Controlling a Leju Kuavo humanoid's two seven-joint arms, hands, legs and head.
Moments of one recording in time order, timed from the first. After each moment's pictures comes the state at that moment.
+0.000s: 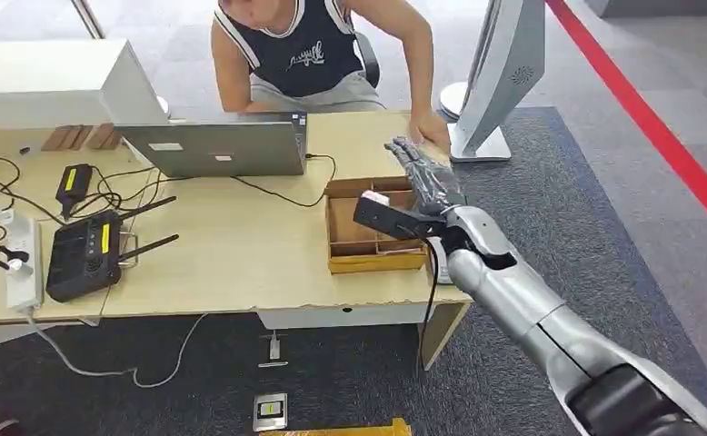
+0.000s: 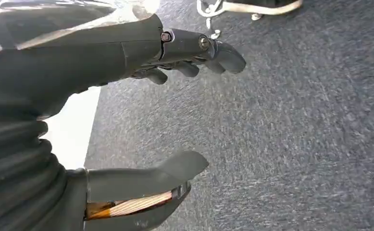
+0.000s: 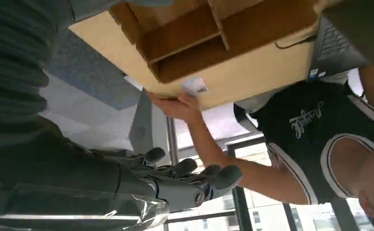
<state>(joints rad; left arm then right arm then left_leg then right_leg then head) -0.13 -0.09 0.98 -0.13 -1.54 0.34 0.03 -0.73 -0.25 0.73 -1.07 0.63 -0.17 0.17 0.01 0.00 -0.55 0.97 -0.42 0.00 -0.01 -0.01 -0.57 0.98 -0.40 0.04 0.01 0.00</state>
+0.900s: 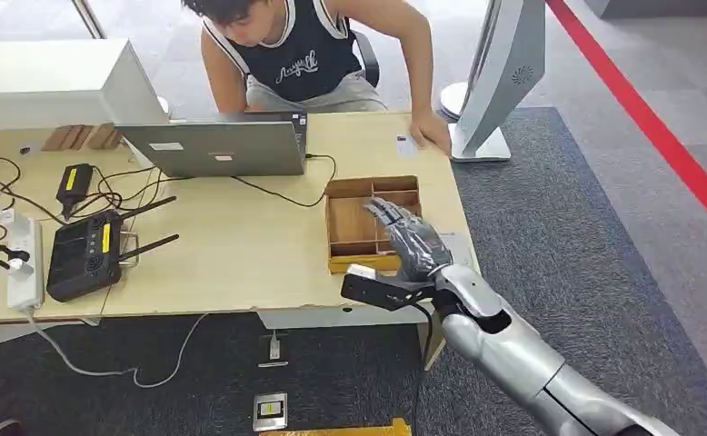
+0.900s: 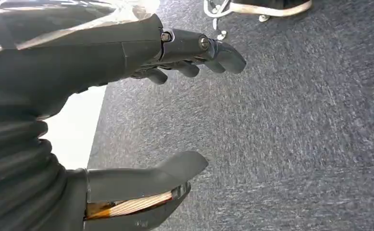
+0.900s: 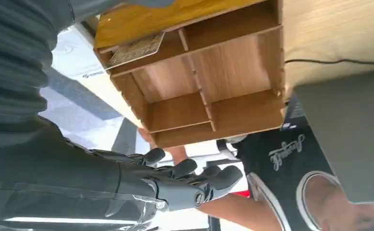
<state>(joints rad) -0.14 -0.09 1.02 -0.13 -1.57 0.35 0.05 -0.53 -0.27 0.76 -1.25 0.74 -0.15 0.19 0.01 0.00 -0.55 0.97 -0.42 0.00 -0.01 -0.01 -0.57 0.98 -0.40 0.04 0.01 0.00</state>
